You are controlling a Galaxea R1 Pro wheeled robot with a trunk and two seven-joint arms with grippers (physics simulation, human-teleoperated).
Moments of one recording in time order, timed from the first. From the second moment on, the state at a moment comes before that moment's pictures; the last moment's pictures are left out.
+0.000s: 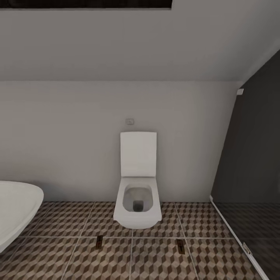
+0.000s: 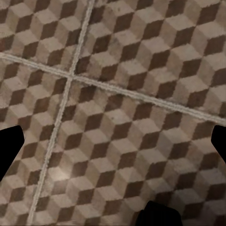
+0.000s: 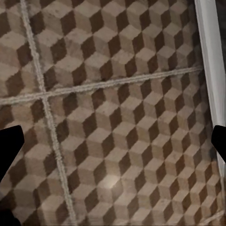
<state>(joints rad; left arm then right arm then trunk) -0.36 0.15 -0.31 0.00 0.53 -0.02 0.10 -0.35 -0.17 -0.16 0.03 0.10 -0.06 -0.25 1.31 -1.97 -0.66</state>
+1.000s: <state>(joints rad) -0.25 0.07 -0.31 0.00 0.53 -0.04 0.10 -0.19 -0.15 -0.16 0.03 0.11 -0.12 -0.18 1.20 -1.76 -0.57</state>
